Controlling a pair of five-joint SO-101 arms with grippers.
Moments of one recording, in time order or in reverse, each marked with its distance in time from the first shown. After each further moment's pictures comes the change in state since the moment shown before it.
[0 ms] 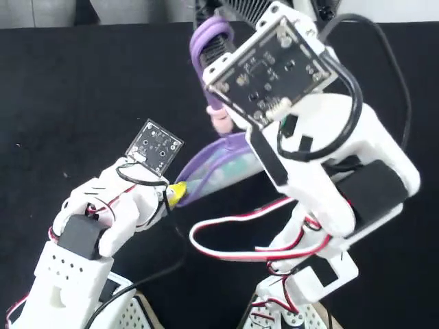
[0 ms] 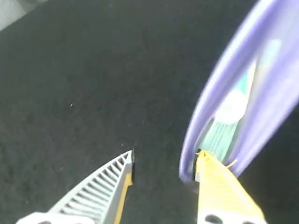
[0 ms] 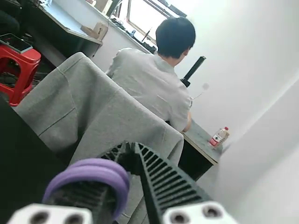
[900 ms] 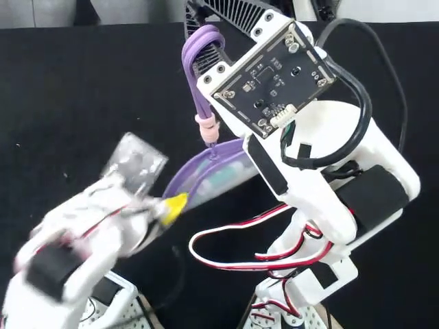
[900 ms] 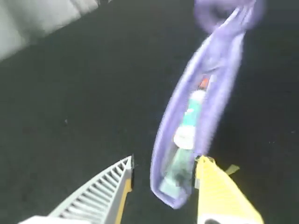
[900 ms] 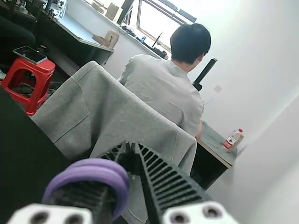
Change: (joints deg) left arm 5.1 -7.3 -13.0 15.5 5.1; right arm -2.1 -0.6 -0.3 0.9 -2.9
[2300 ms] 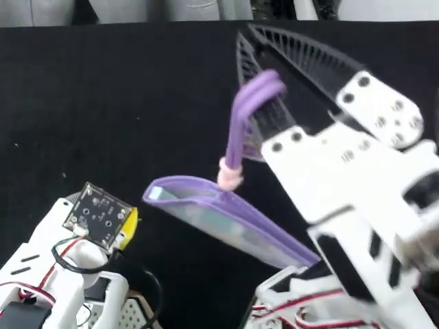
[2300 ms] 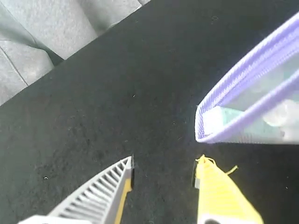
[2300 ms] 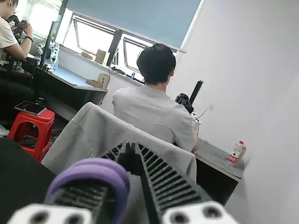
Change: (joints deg) left arm -19.6 -15.3 0.0 12.5 -18.8; right arm 0.0 -13.5 -0.1 4.7 -10.0
